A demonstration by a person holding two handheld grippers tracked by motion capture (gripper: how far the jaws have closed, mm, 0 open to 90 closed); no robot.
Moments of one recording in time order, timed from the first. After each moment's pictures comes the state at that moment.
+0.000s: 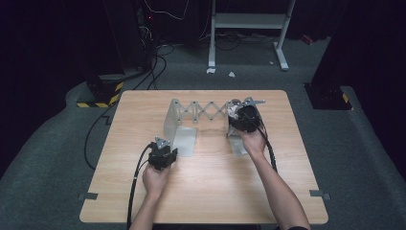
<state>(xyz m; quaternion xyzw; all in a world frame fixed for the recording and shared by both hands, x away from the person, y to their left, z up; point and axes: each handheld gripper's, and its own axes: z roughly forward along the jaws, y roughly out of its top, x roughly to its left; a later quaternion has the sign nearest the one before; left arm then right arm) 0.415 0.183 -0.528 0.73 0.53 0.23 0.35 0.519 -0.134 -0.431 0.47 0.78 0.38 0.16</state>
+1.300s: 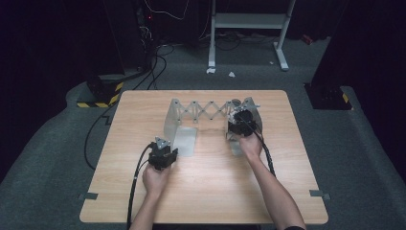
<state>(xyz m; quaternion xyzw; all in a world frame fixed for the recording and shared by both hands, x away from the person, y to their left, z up) 0.415 0.183 -0.528 0.73 0.53 0.23 0.36 0.525 -0.128 -0.460 0.49 0.78 0.36 0.15</state>
